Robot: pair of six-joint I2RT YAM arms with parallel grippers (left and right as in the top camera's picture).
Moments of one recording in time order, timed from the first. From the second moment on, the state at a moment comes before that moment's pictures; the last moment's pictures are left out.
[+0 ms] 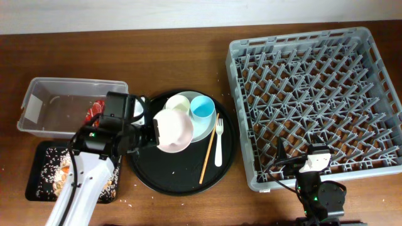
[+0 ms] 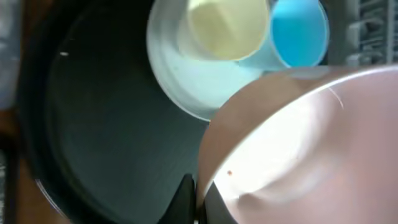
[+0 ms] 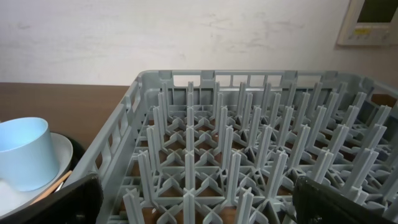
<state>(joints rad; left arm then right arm) -0.21 1.26 1.04 -0.89 0.24 -0.34 0.04 0.01 0.01 -0.07 -0.02 0.00</state>
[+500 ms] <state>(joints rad) -0.27 1.26 1.04 -0.75 0.30 -0.40 0.04 0.01 0.01 -0.06 0.03 -0.04</state>
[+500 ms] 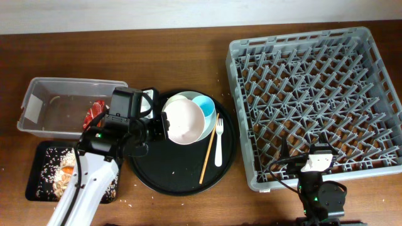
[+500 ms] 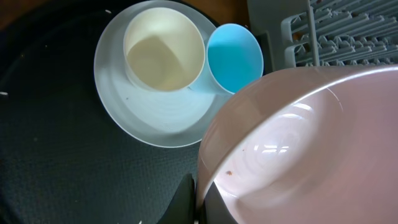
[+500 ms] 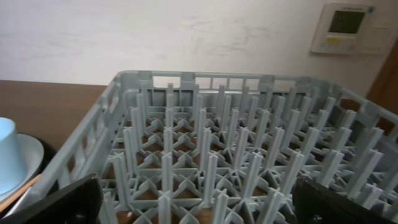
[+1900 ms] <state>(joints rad) -0.46 1.48 1.26 -0.79 0.27 -0.40 0.60 1.40 1.38 -0.94 0.10 0.26</state>
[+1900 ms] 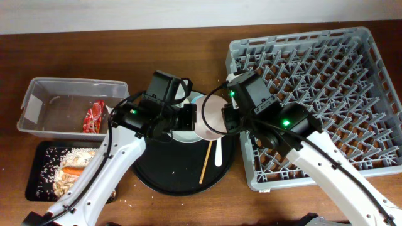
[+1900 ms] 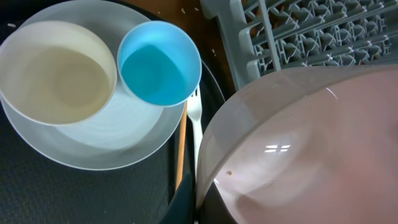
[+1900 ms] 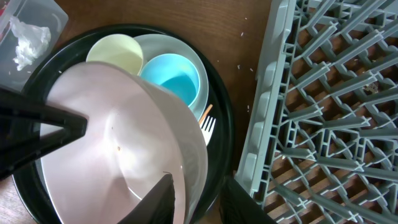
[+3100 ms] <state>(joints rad) -0.19 1.24 1.40 -0.83 0.25 -0.38 0.08 1.69 1.39 -0.18 1.01 -0.41</state>
